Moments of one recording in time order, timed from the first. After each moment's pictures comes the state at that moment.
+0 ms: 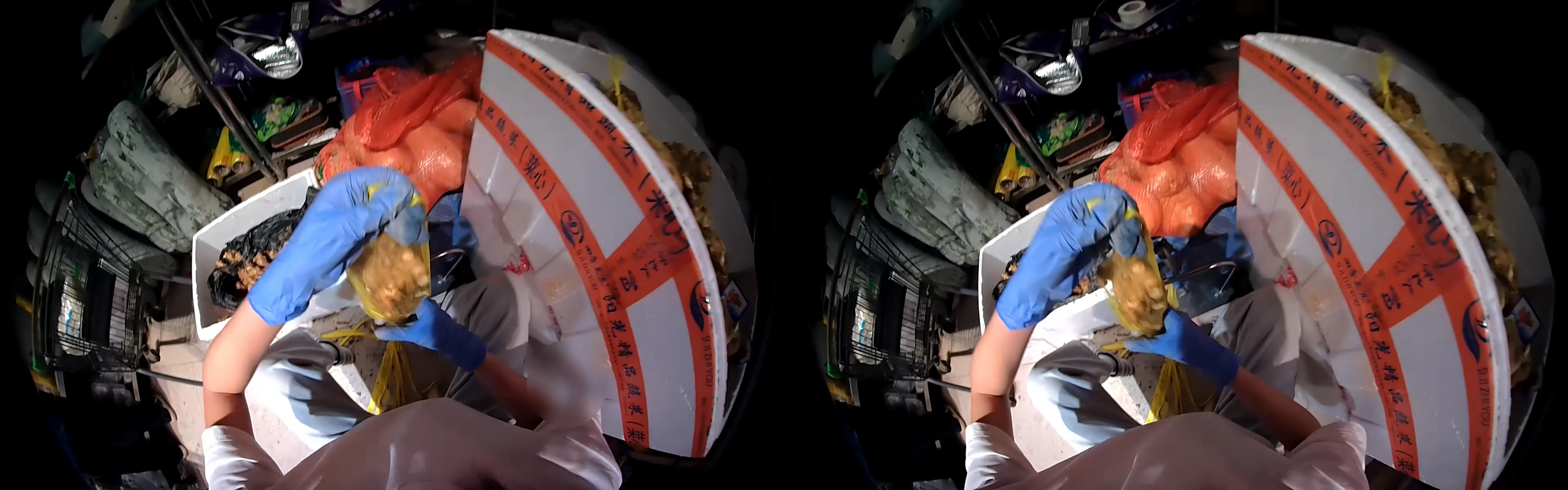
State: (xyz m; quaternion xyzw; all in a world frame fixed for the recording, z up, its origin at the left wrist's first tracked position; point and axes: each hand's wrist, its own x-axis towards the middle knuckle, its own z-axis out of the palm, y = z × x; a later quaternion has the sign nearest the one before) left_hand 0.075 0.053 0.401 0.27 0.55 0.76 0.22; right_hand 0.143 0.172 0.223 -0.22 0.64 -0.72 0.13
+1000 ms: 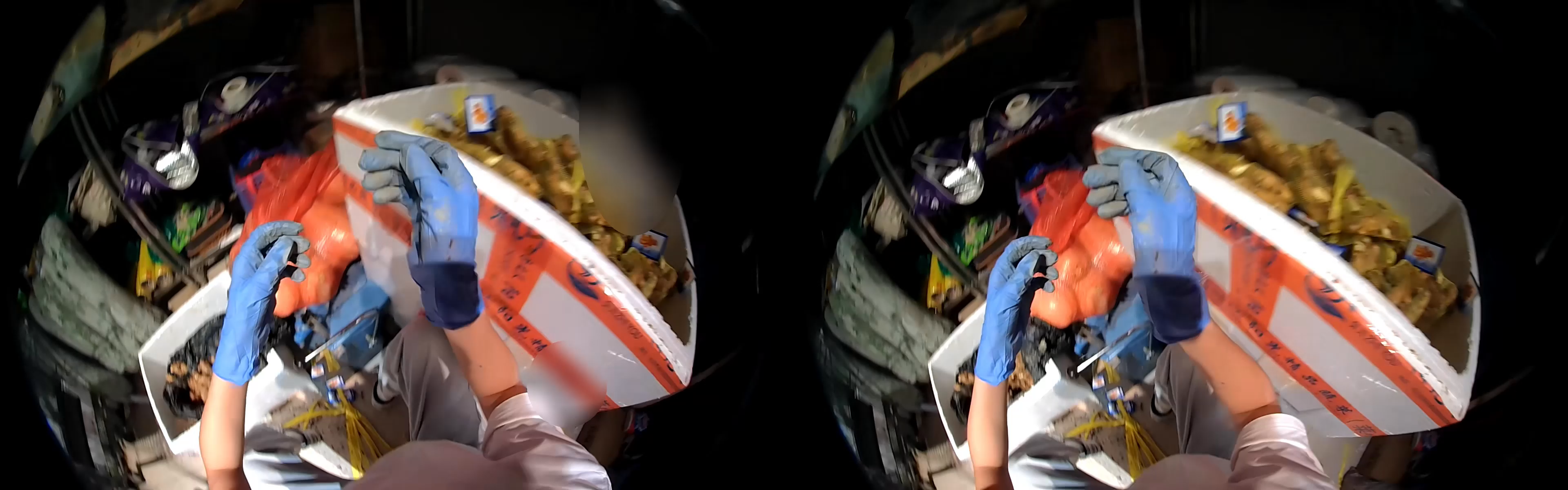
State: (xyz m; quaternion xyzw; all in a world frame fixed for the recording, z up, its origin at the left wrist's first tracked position) left_hand 0.045 0.091 0.403 0.29 0.62 0.73 0.08; right_hand 0.108 0.270 0.454 -0.10 0.48 -0.80 -0.34
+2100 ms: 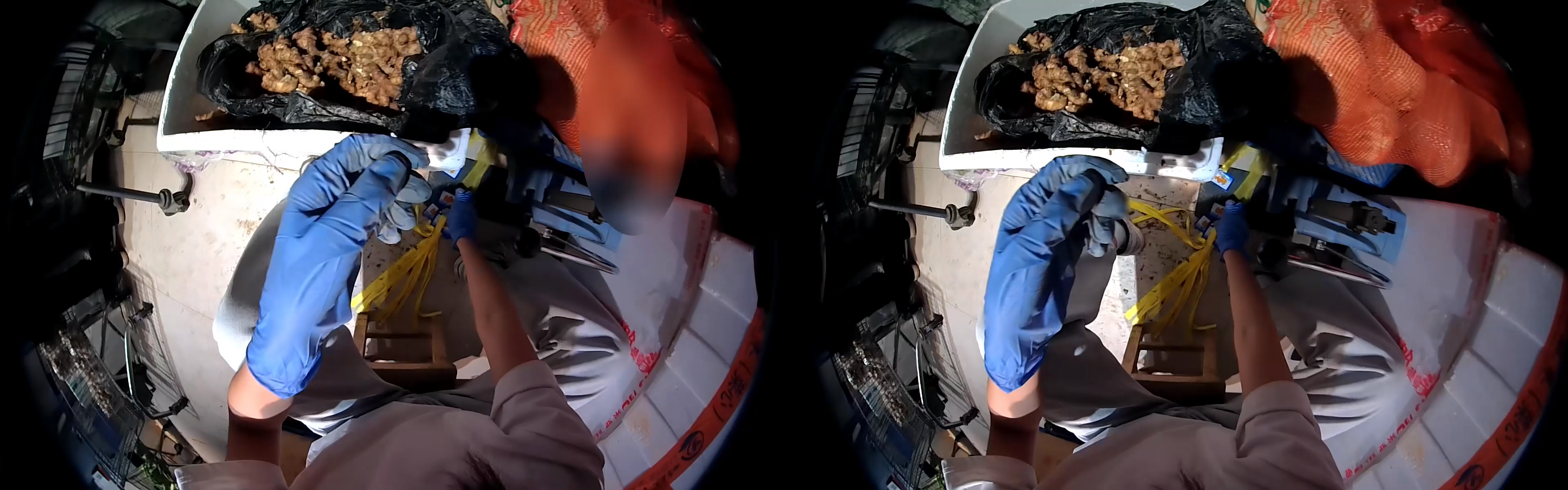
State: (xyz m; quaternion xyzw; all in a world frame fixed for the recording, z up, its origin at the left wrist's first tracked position) left_hand 0.075 -0.115 0.183 -0.27 0.47 0.84 0.00; right_hand 0.033 0.085 -0.248 -0.05 0.98 -0.18 0.10
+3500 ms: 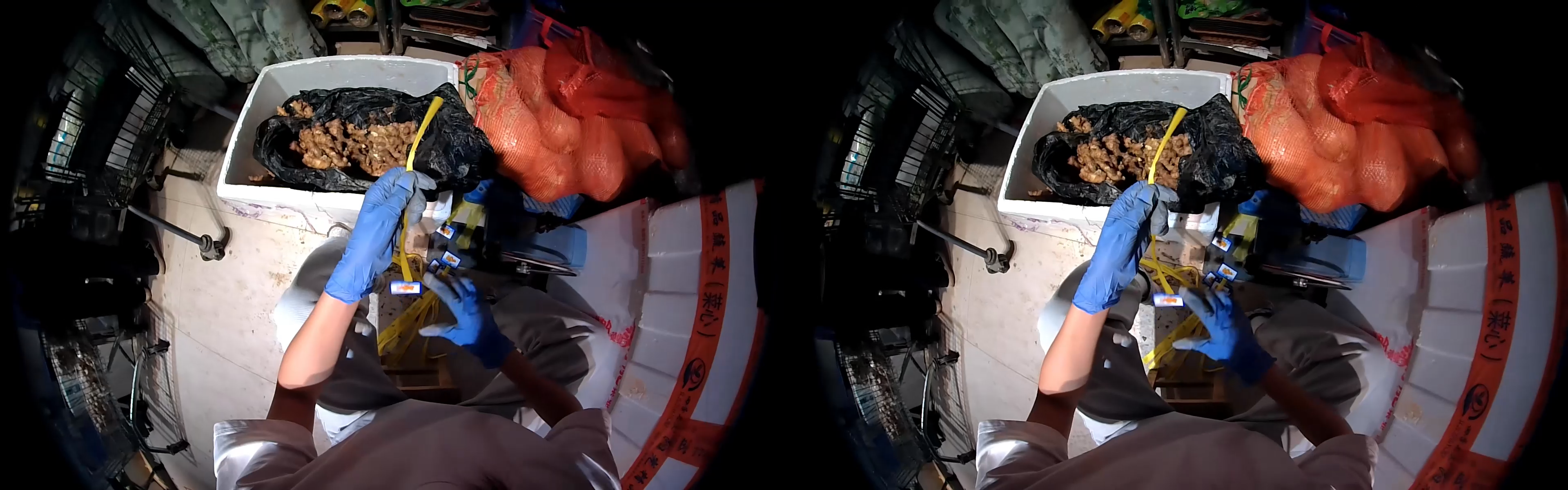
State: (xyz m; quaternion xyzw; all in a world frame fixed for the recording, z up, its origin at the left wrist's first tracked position) left_hand 0.066 -0.110 0.189 -0.09 0.48 0.87 -0.03; right_hand 0.114 0.083 0.128 -0.41 0.85 -0.33 0.07
